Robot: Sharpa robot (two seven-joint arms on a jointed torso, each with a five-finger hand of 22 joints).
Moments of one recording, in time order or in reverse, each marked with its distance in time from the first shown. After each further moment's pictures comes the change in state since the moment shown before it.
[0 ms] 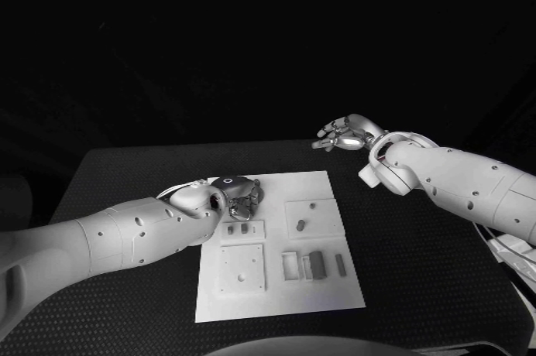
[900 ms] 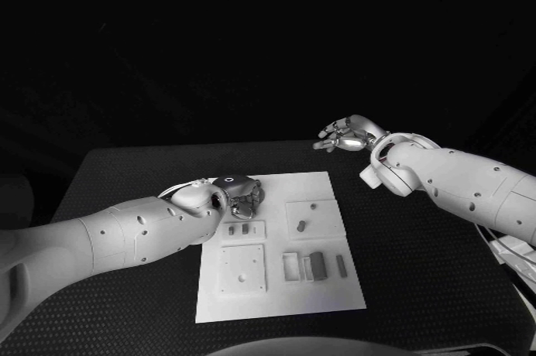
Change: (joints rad) left arm 0.003 0.007 0.001 -0.007 0.010 -0.003 0.000; left_hand -0.040 -0.021 -0.045 0.003 0.015 -0.113 0.041 -0.055 0.001 -0.153 0.056 0.007 -0.006 -0.125 0.060 -0.062 -0.041 0.017 -0.117 0.059 -0.054 -0.081; right arm 0.001 0.000 0.000 0.000 0.000 -0.001 0.000; right_hand 0.000 0.000 0.000 0.000 0.000 0.000 0.000 0.000 0.000 0.000 0.000 0.000 0.001 0.000 0.000 0.000 -0.001 0.000 0.000 0.000 0.004 -0.001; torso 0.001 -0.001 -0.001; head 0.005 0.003
